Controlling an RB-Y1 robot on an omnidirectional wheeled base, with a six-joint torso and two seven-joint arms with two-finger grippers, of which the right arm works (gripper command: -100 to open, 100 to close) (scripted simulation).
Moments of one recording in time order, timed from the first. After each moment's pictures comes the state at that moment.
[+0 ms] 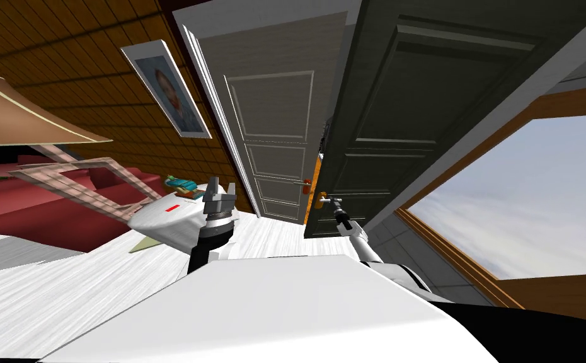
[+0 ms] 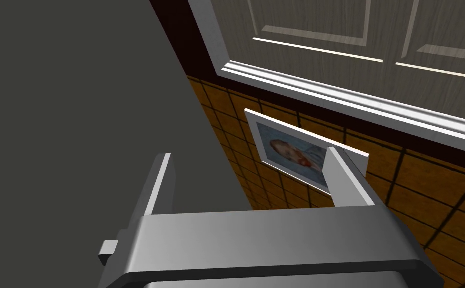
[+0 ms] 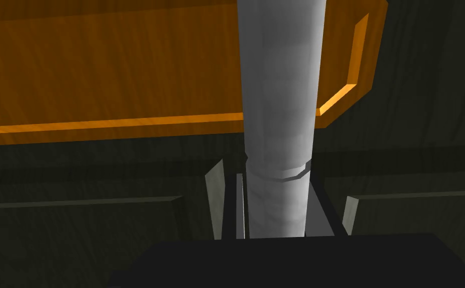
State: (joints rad) arm -0.23 -0.37 -0.15 -0.85 0.34 -0.51 -0.63
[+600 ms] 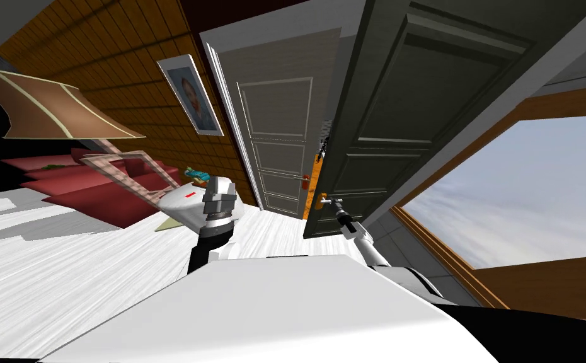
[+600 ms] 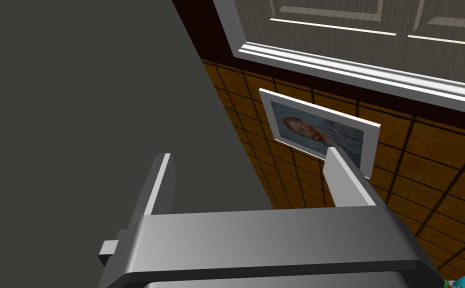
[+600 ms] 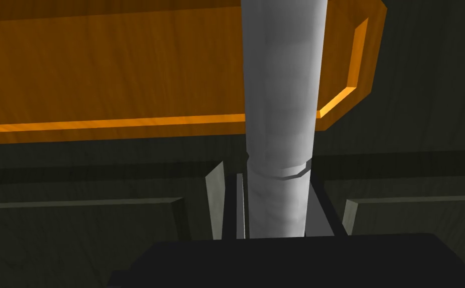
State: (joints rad) arm -0.19 -0.43 -0.11 -0.86 0.37 -0.59 -0.72
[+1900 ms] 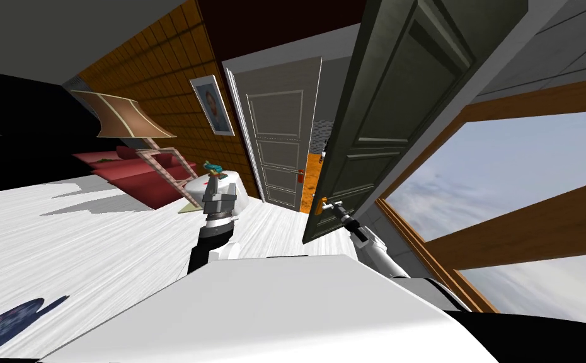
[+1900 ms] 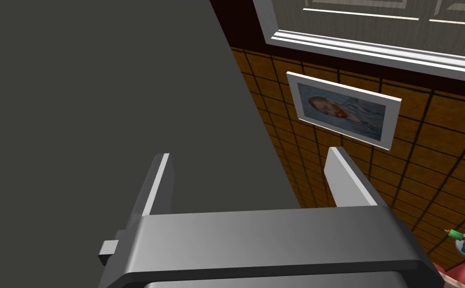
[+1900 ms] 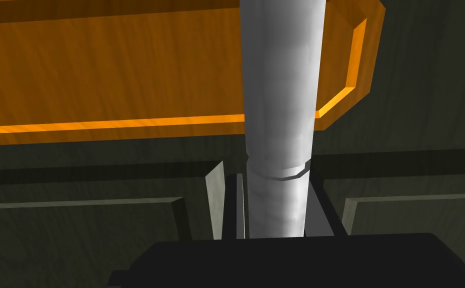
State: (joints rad) arm -0.10 -0.53 -0.05 -0.89 0.46 -0.80 -0.88
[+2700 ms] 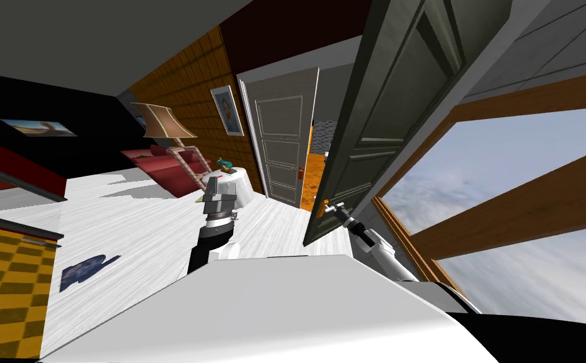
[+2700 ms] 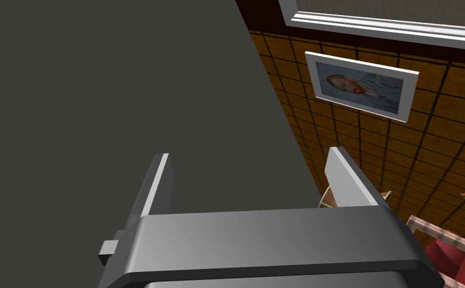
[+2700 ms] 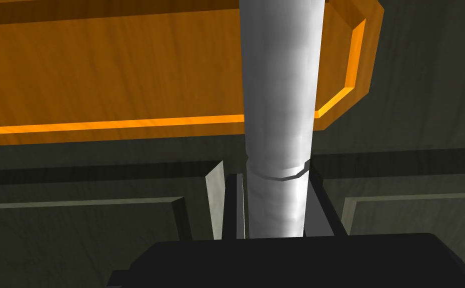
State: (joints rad) arm -0.08 -0.57 -0.06 -0.85 0.49 -0.91 -0.92
